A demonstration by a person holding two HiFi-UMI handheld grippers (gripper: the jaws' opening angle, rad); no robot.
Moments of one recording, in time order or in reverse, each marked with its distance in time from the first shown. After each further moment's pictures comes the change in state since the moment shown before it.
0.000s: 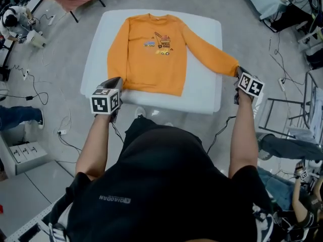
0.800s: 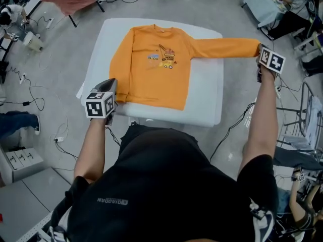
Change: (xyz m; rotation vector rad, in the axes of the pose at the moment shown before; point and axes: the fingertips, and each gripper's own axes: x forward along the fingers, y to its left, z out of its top) left arm 0.004 0.057 0.041 -0.023 -0.072 0.011; right arm 0.016 -0.026 0.220 -0.239 -0.102 -0.183
